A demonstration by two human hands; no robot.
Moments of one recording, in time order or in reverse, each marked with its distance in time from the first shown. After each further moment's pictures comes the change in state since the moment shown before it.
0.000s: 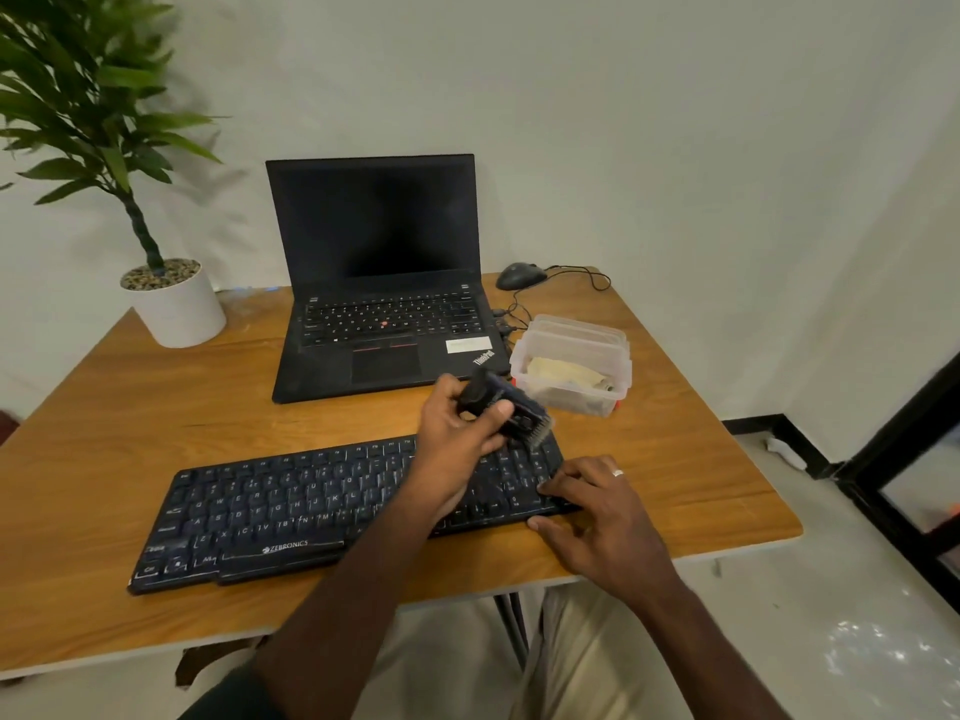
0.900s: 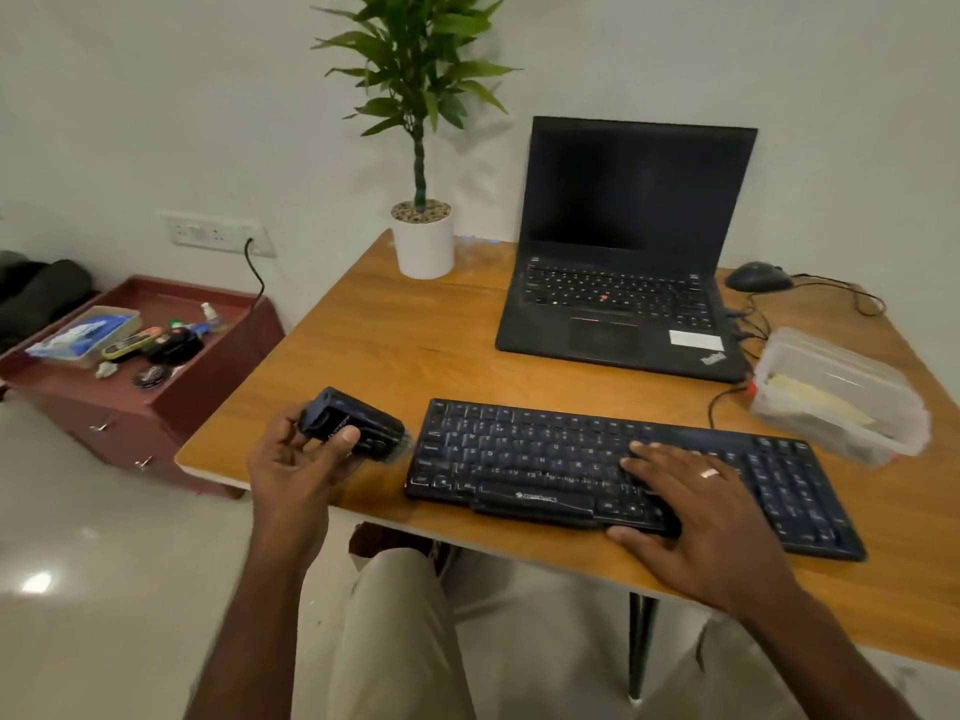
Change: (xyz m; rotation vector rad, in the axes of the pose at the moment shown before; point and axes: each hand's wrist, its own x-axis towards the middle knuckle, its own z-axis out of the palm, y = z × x) left_hand -0.168 0.066 -0.269 0.099 0.735 0.264; right_hand 0.051 -0.077 0.072 -0.260 -0.321 -0.200
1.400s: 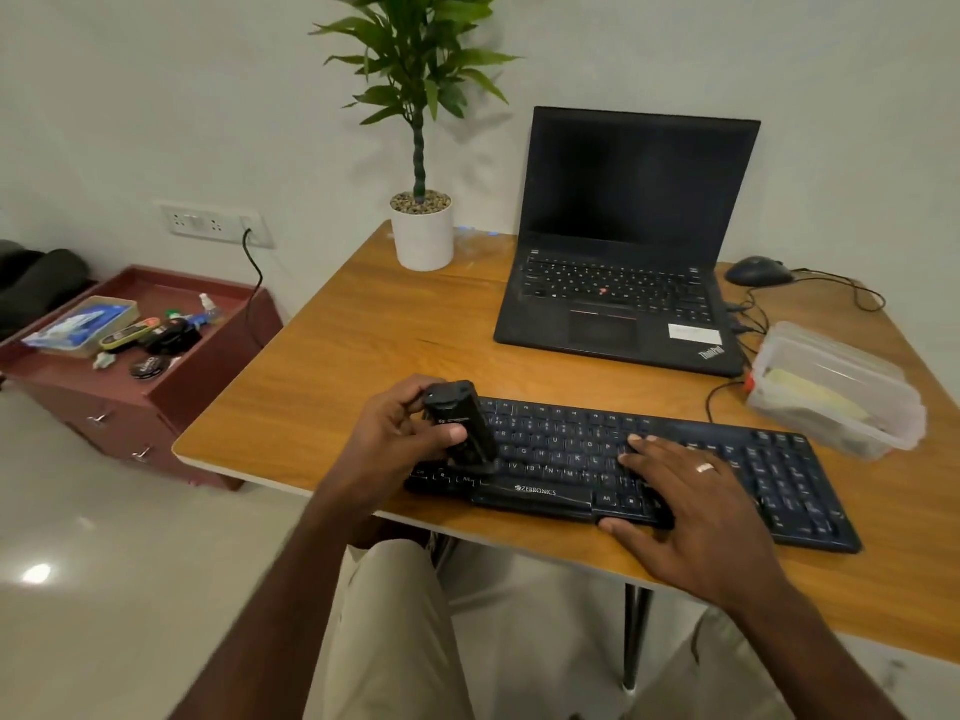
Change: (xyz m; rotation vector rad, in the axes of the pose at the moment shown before) left_hand 0.011 0.000 0.054 0.118 -0.612 -0.084; right_hand -0.001 -0.004 0.002 -0.056 -0.002 -0.005
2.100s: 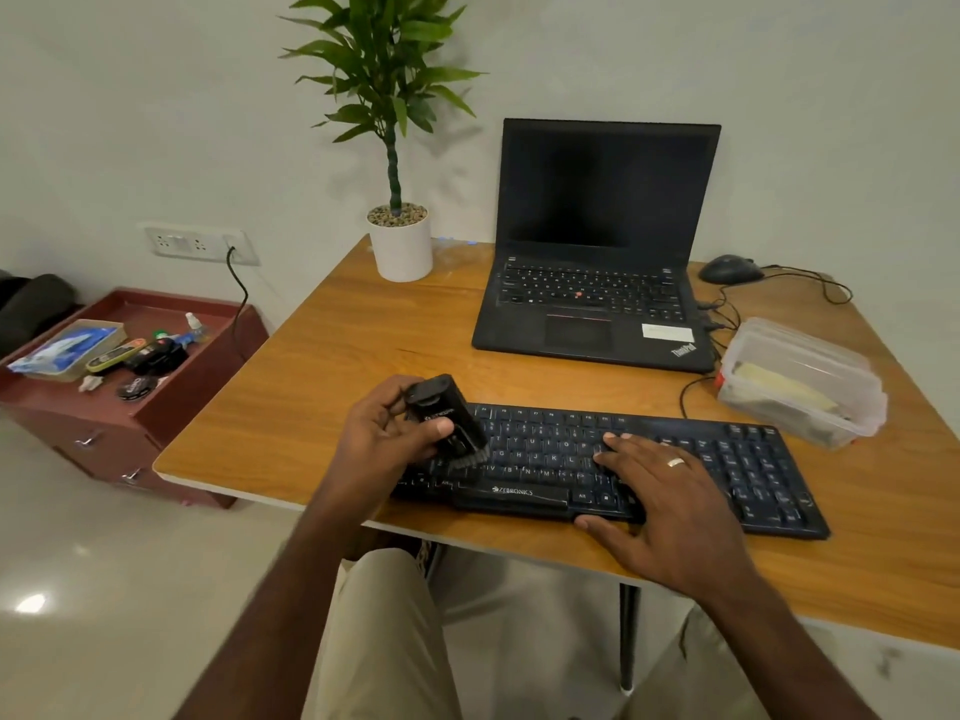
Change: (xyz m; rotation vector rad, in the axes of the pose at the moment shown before) left_hand 0.003 0.005 0.023 -0.026 0.132 0.021; right_hand 0.000 -0.001 -0.003 -0.015 0.013 0.015
